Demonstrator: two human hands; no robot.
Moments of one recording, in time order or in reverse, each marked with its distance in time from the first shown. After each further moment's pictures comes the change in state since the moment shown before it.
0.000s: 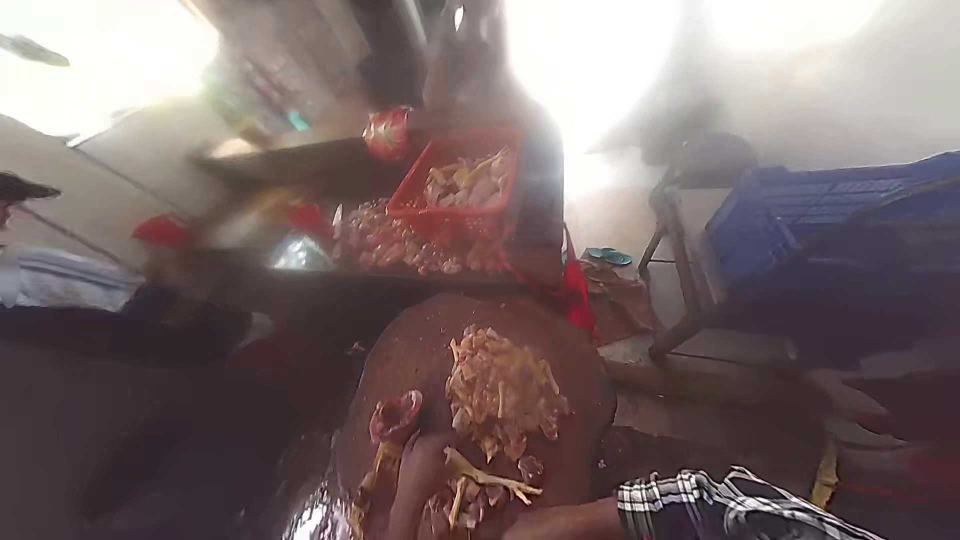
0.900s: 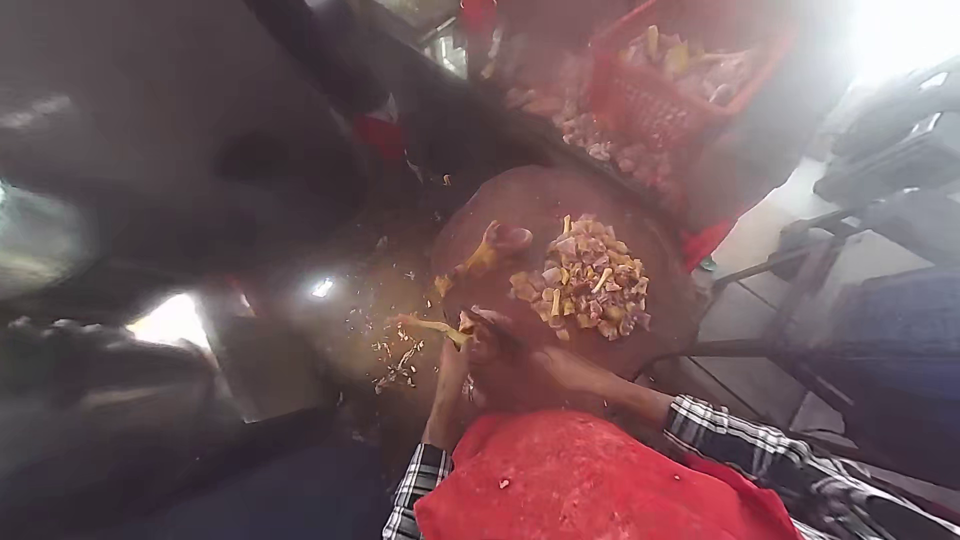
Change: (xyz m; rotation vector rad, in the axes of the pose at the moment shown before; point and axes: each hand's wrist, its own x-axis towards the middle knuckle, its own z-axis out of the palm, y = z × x) left_hand -0.169 -0.042 0.160 -1.413 0.409 -0.697; right_hand 0.024 -0.038 0.012 -0.149 0.336 0.150
